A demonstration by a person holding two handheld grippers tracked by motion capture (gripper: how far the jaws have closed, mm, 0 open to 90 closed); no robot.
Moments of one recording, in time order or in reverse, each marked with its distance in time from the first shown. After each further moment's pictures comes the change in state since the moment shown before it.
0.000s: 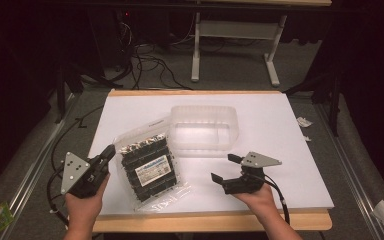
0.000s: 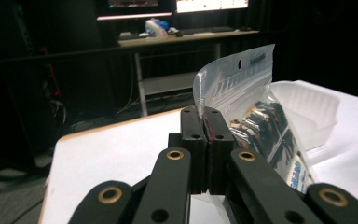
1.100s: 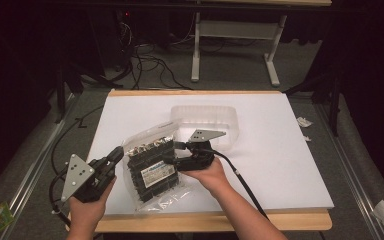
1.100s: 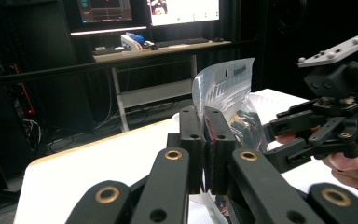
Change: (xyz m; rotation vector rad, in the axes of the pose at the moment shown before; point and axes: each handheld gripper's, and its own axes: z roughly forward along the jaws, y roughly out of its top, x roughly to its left) left arm -0.015 0.014 -0.007 -0.031 -0.084 0.023; right arm 0.036 0.064 0.114 0.019 0.262 0.013
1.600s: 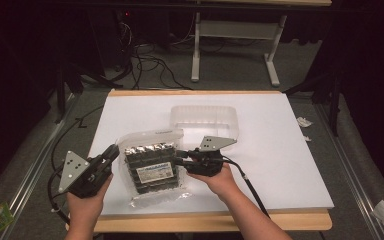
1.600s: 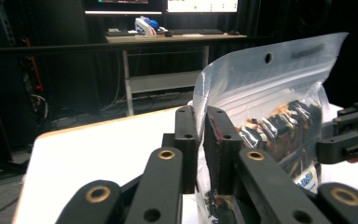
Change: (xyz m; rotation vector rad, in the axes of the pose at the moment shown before) left arm 0.018 -0.012 0.006 0.036 0.041 -0.096; right arm 0.006 -0.012 -0.026 -0.051 0.056 -0.108
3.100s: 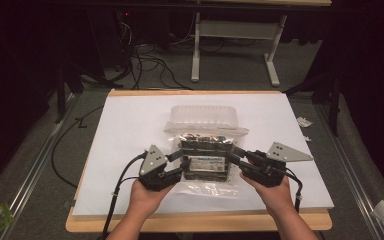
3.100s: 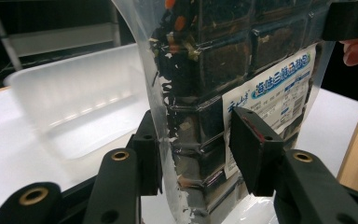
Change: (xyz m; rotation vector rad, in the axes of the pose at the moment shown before) left arm -0.114 -0.012 0.102 0.213 -0.353 0.047; right arm 0.012 -0.005 -0.148 -0.149 -0.281 0.042
